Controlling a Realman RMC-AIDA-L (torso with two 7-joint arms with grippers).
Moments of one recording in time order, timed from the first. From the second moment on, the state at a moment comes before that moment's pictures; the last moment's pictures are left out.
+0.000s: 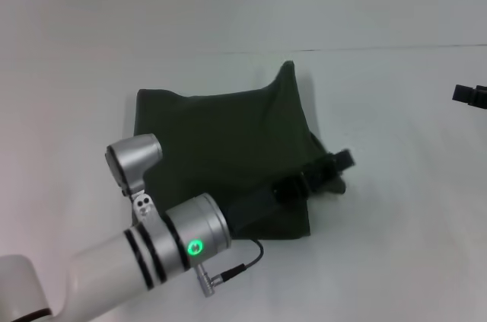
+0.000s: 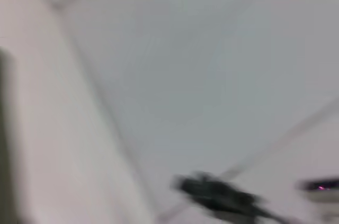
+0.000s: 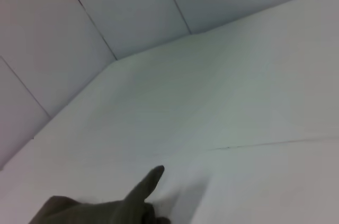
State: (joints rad) left arm -0.76 -2.17 0.25 -0.21 1.93 1.25 -1.32; right arm 0.50 1.91 -0.48 -0.61 -2.01 -1.32 1.80
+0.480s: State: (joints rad) left arm -0.60 -2.17 0.22 0.19 2.00 1.78 -1.44; right arm 0.60 1.89 -0.61 -0.62 -2.08 -1.35 2.07
